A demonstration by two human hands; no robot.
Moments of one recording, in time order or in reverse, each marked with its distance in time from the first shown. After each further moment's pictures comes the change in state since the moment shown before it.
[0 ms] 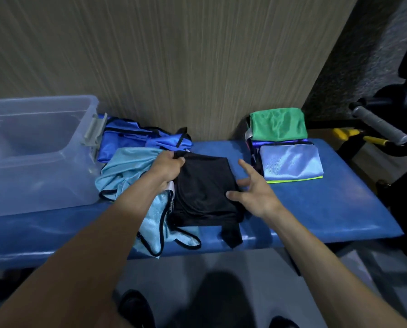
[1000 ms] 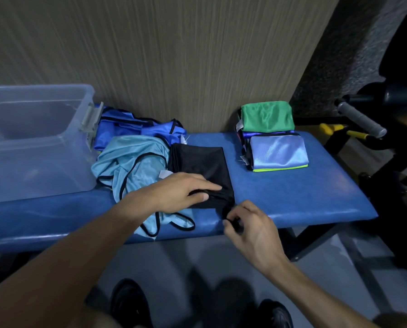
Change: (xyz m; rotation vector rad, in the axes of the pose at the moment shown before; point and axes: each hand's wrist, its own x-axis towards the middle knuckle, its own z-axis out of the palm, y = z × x) left_hand -0.080 -0.017 0.002 0.820 -0.564 0.803; right_hand -0.104 0.054 0.016 -0.665 0.237 -0.401
